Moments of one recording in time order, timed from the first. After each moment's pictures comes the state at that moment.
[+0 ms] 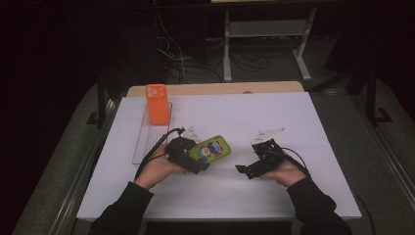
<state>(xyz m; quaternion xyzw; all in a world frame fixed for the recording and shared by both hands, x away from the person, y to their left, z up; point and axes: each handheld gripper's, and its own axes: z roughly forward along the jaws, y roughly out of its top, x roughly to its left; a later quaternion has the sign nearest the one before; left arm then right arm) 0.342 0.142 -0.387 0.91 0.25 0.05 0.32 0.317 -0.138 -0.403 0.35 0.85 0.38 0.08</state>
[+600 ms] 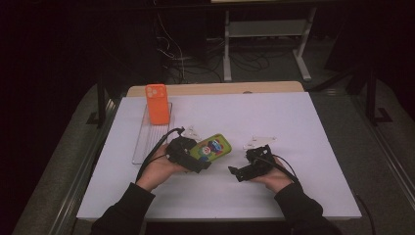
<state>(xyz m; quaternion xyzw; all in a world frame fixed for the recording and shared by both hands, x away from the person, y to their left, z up) 0.339 0.137 -0.388 0.90 0.28 0.06 0.34 0.313 -0.116 -0.427 0.37 0.84 0.39 0.12</state>
